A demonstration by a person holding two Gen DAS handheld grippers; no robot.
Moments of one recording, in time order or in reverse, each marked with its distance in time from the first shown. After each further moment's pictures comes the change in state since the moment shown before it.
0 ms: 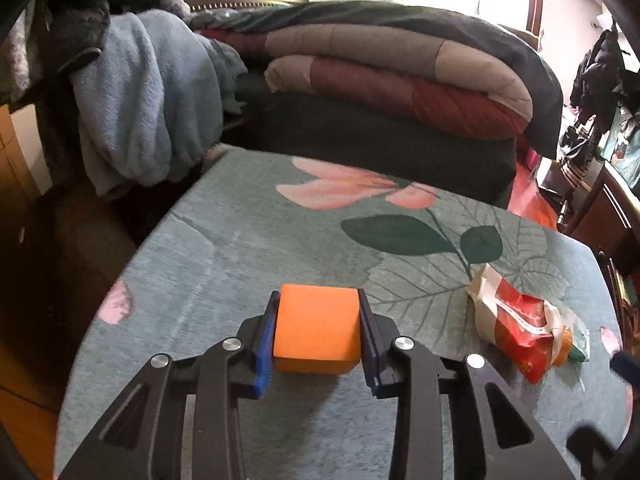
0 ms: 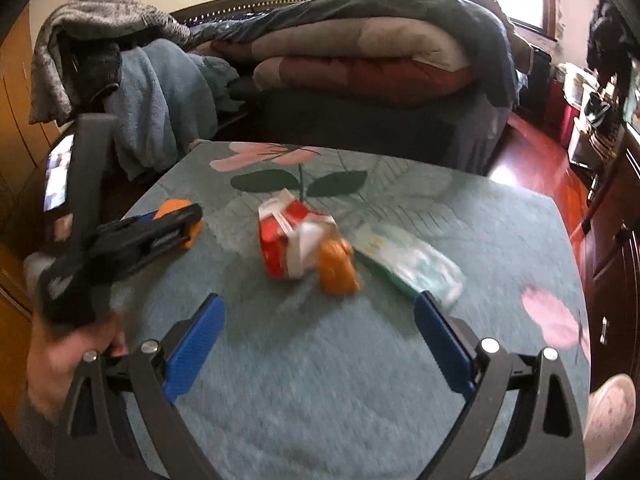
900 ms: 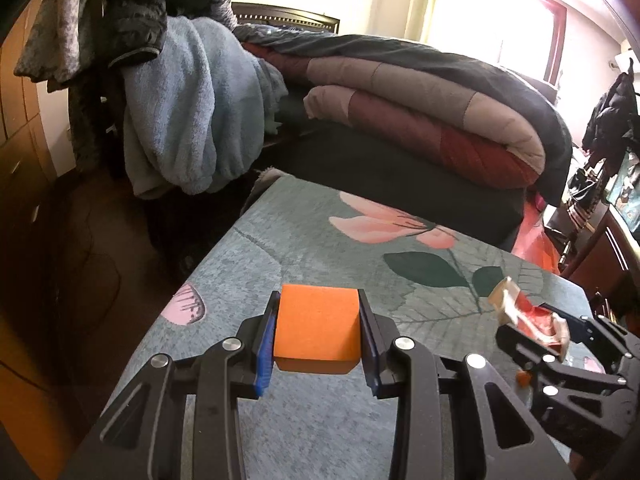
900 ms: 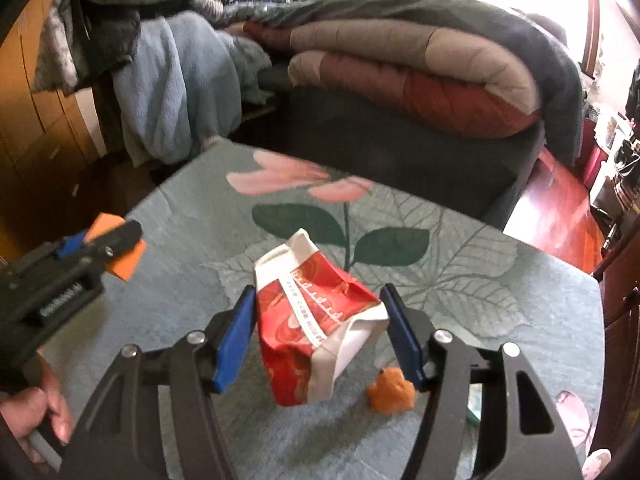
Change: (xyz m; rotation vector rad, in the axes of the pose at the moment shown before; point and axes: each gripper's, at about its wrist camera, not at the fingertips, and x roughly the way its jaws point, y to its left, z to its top) left arm -0.039 0.039 0.006 -0.105 -0.063 0.001; right arm 0.040 0.033 0.047 -0.119 0.001 0.027
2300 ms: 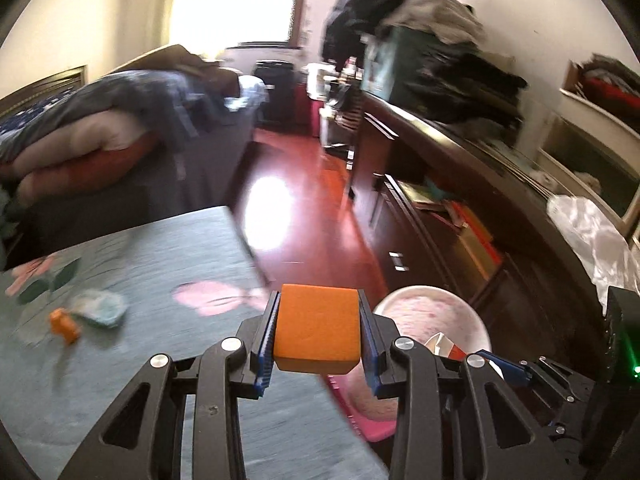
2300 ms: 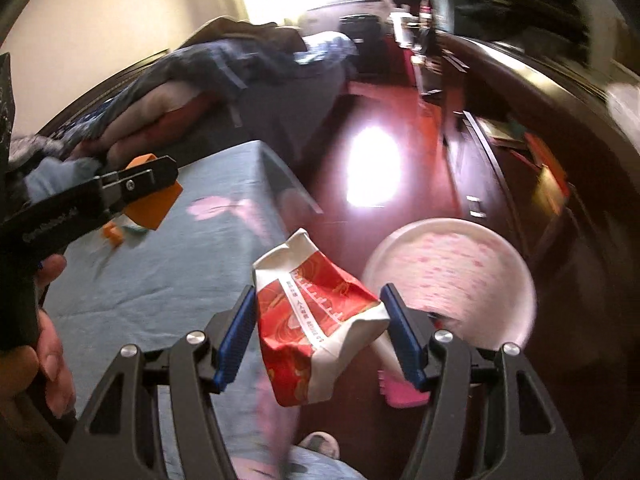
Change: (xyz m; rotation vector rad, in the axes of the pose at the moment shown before) left arm -0.157 -0.377 -0.140 0.573 0.035 -0.627; right arm -0.283 -0.244 -0.308 0.622 -0.092 -0.349
